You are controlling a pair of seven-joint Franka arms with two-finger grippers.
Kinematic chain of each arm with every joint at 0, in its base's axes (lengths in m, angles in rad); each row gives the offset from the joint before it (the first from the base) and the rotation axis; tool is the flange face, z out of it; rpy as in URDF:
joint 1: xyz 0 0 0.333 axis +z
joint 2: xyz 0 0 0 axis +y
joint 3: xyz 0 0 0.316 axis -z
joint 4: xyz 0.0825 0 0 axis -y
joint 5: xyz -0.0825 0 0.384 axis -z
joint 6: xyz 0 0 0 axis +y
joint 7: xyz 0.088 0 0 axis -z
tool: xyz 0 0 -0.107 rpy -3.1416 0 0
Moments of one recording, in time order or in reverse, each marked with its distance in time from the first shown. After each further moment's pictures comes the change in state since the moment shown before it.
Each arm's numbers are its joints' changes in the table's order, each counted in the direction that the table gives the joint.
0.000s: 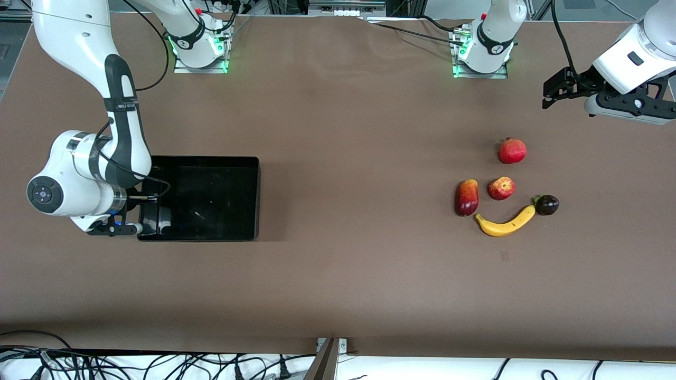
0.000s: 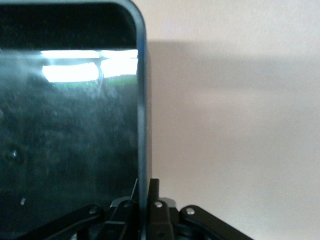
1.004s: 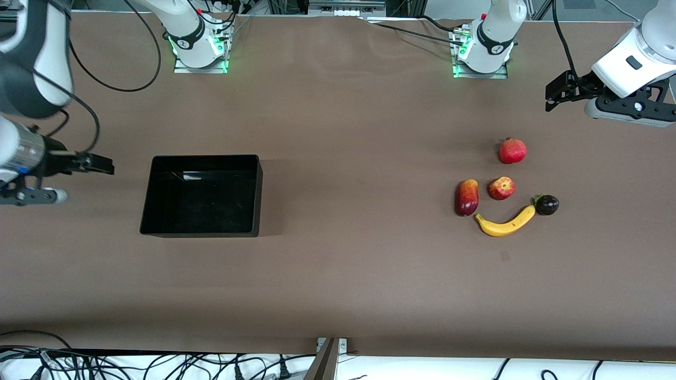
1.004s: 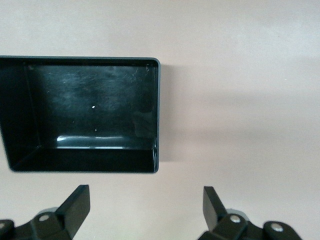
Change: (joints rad) left arm 0.000 0.008 0.003 0.003 -0.021 -0.001 0.000; right arm 0.028 -0.279 0.023 0.314 0.157 0.459 0.095
